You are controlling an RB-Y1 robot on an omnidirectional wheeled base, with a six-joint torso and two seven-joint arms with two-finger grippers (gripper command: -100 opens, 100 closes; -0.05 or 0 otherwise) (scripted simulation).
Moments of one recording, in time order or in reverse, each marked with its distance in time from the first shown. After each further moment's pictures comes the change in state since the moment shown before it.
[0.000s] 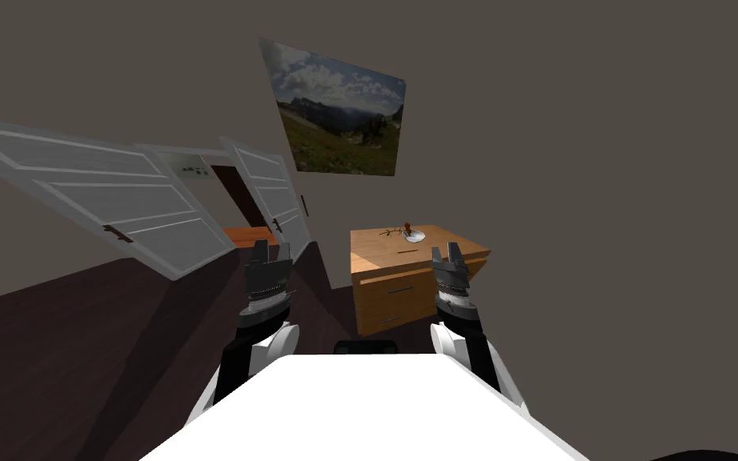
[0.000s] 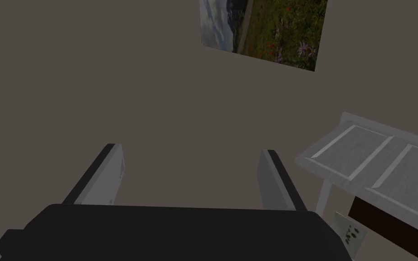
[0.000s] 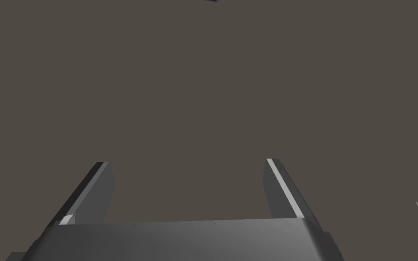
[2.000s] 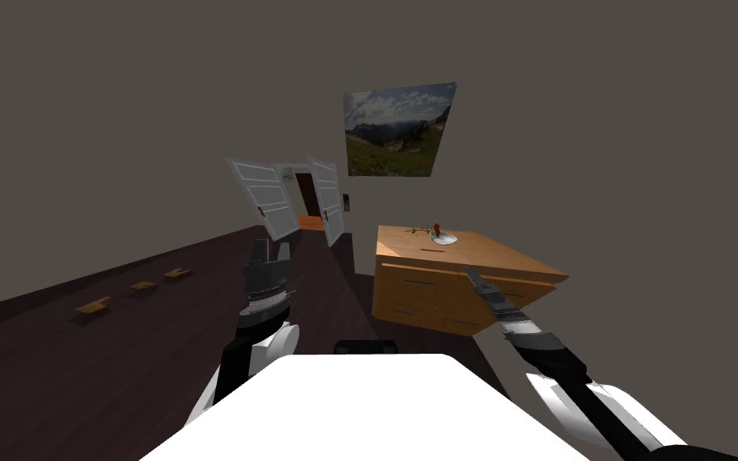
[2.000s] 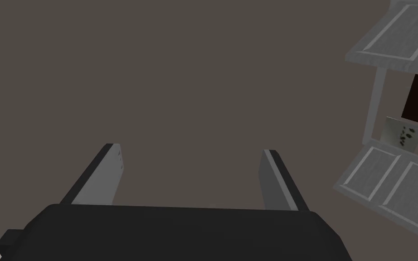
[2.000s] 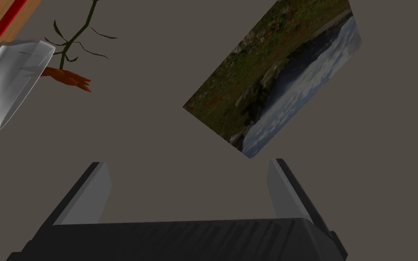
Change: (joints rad) left arm 0.000 0.000 0.000 0.000 0.000 0.000 0.000; right arm 0.186 -0.525 -0.411 0.336 0.052 -0.065 -0.077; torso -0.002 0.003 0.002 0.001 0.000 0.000
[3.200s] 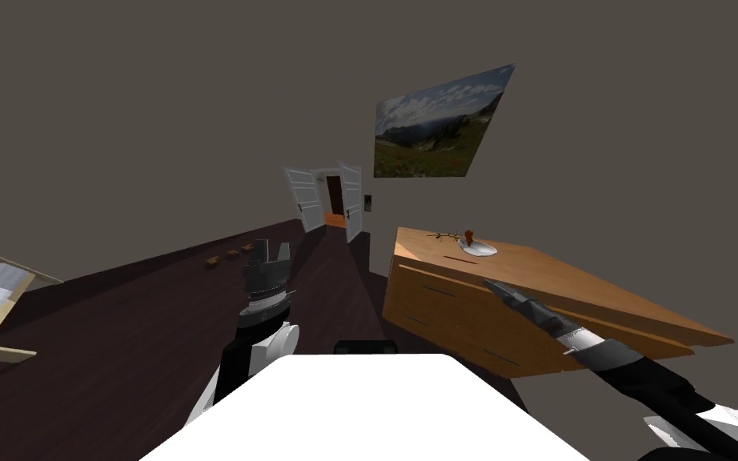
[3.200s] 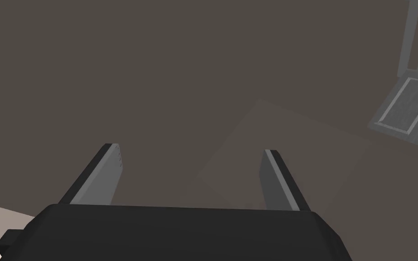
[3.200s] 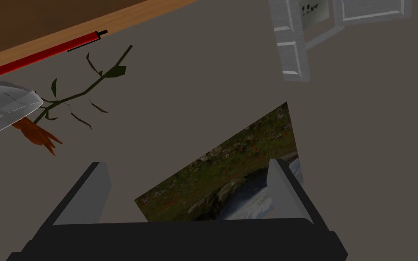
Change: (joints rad) left arm 0.000 0.000 0.000 0.000 0.000 0.000 0.000; right arm 0.121 -0.329 -0.154 0.269 0.147 -0.126 -0.008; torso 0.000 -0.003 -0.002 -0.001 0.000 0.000
